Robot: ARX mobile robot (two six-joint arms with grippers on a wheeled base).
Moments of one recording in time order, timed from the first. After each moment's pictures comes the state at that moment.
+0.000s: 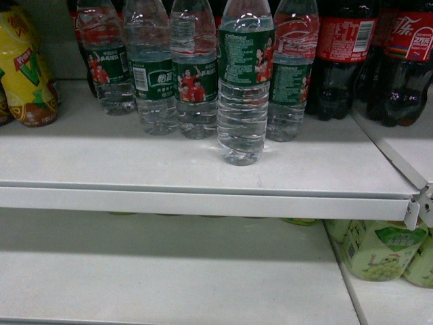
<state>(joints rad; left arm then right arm) 0.00 0.01 0.01 0.00 0.00 0.00 0.26 1.02 0.44 0.42 -0.08 0.00</state>
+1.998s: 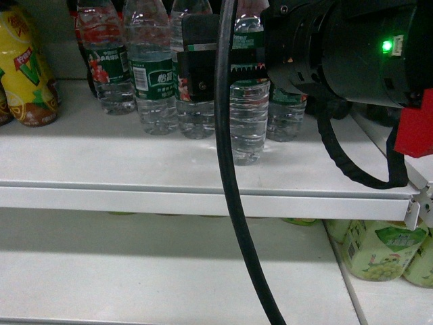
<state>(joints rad) 0.00 0.01 0.01 0.00 0.00 0.00 0.52 1.76 0.98 0.56 0.15 0.10</state>
